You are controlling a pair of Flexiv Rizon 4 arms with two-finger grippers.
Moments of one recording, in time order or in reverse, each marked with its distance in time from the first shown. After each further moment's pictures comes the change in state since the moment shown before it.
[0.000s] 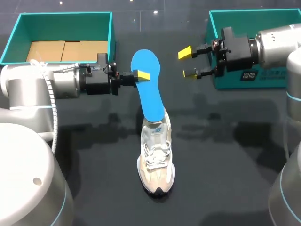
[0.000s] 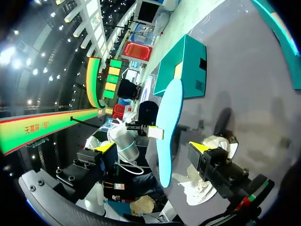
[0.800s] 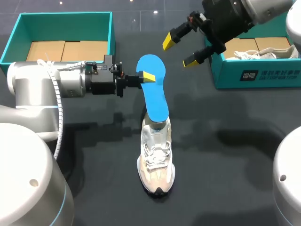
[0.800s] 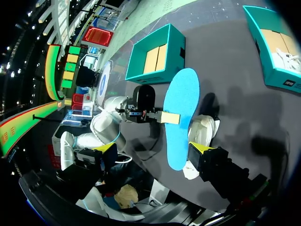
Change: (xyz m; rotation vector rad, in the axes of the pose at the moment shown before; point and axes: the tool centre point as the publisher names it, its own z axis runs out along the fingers) left arm -0.002 0.004 0.014 -0.037 -0.007 -0.089; right arm 0.071 -0.015 0.009 0.154 -0.421 0.062
